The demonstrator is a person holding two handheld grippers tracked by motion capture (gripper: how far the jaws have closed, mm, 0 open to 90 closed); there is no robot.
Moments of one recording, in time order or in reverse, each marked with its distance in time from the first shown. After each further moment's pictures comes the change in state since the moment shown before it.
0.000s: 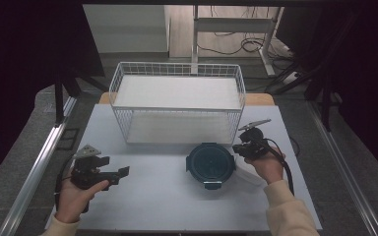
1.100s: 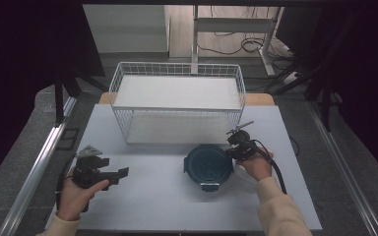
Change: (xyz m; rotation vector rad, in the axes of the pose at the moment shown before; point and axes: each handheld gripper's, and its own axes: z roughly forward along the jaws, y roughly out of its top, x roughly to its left) left arm 0.010 -0.005 0.011 0.041 0.010 -0.006; right arm 0.011 0.002 0.038 0.100 -0.016 -0.036
